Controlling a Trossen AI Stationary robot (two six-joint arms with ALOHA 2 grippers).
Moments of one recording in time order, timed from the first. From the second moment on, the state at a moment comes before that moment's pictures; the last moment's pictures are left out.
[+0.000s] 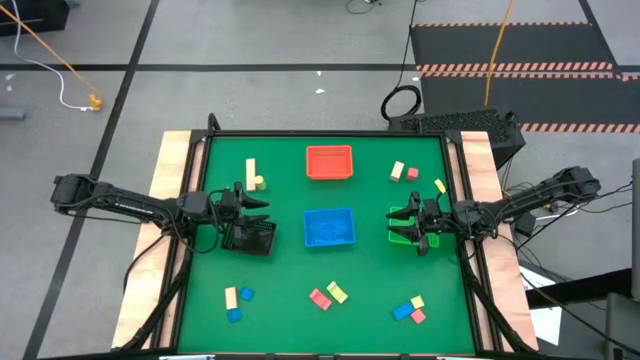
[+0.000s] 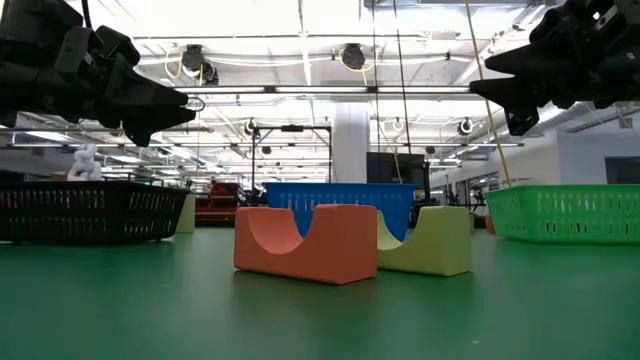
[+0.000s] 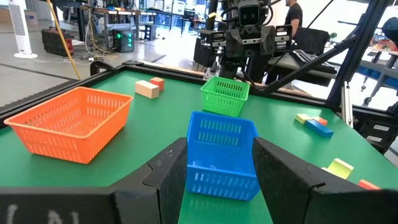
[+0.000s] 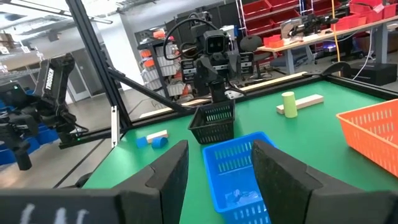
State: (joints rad) left arm -0.03 0.77 0.01 0.71 -0.11 -0.16; right arm 0.24 0.68 0.01 0.71 0.23 0.28
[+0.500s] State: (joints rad) left arm -0.03 0.77 0.01 0.71 -0.11 -0.16; right arm 0.24 0.68 0.01 0.72 0.24 0.27
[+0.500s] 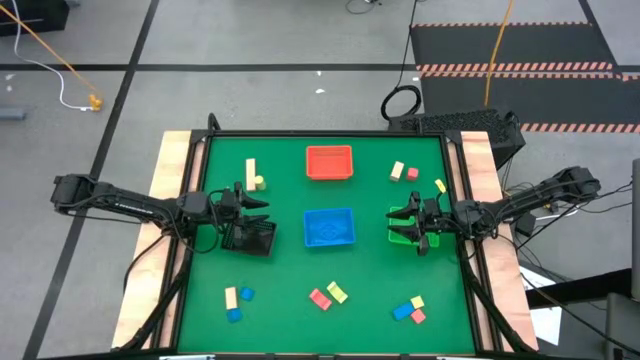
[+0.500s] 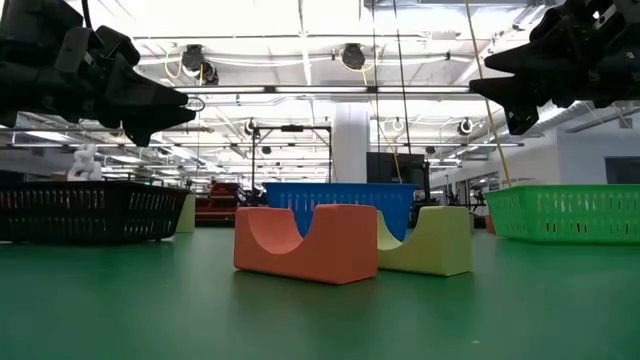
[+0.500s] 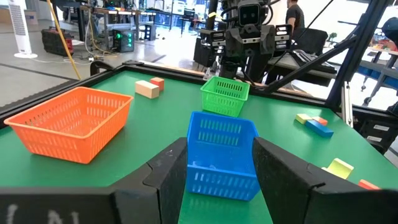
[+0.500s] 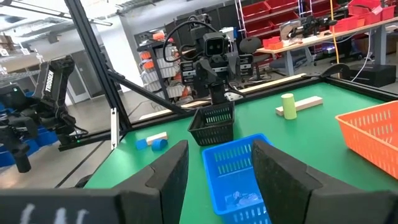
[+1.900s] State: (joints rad) left arm -0.03 0.77 0.01 0.71 -0.11 -0.16; right arm -0.04 0.68 0.26 0.20 0.63 0.06
